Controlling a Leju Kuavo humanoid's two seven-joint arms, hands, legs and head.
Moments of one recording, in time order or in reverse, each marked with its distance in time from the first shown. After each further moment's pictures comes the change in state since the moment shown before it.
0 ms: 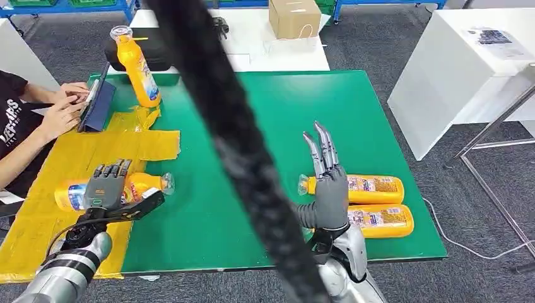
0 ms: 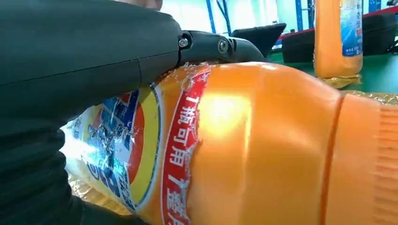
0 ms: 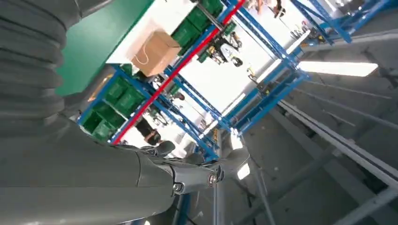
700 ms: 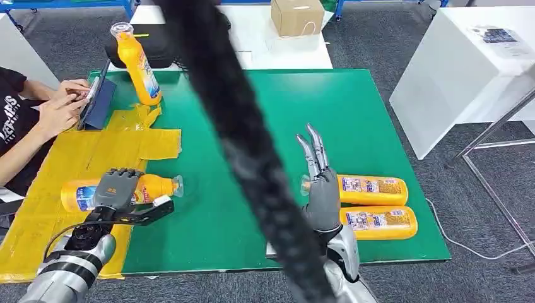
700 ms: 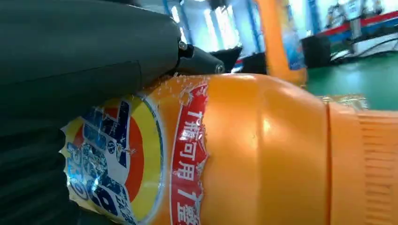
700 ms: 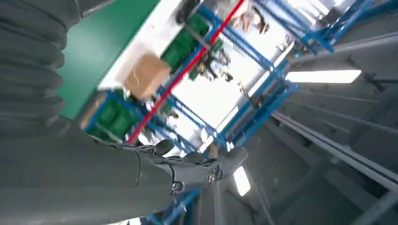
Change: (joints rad) left arm 0.022 0.024 -0.124 -0.121 -0.028 -0.055 -0.012; right arm 0.001 0.033 0.006 0.021 -0.063 -0.008 -0.087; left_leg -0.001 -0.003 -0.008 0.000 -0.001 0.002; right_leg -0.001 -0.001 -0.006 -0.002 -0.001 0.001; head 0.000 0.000
